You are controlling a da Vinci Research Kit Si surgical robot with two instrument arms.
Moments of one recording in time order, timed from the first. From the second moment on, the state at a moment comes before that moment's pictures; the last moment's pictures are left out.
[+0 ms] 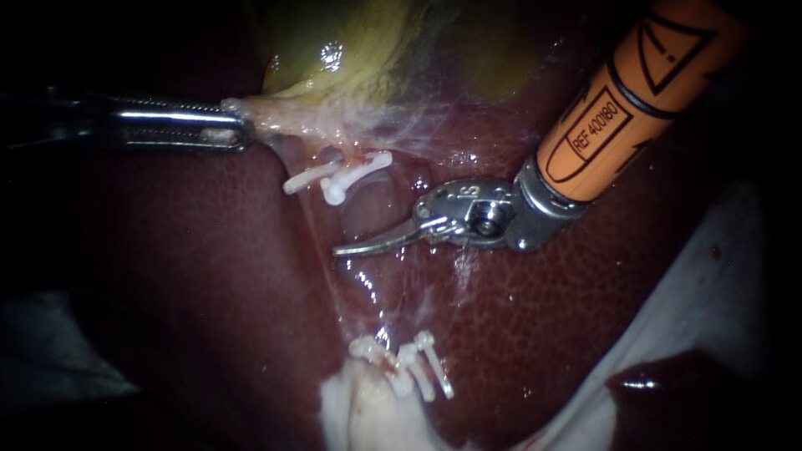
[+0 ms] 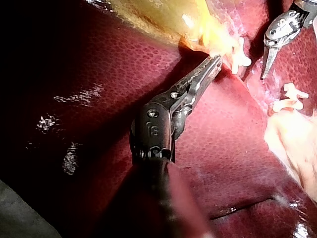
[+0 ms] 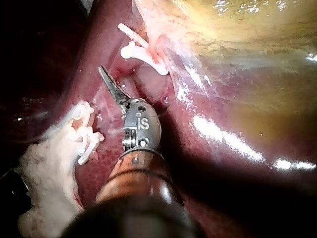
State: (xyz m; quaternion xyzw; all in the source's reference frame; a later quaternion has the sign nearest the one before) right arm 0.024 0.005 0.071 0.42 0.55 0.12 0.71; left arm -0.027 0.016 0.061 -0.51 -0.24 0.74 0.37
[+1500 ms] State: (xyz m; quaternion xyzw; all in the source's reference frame) right arm 0.011 0.006 0.058 0.12 0.38 0.11 0.91; left arm -0.027 0.016 0.062 -0.51 -0.24 0.74 0.37
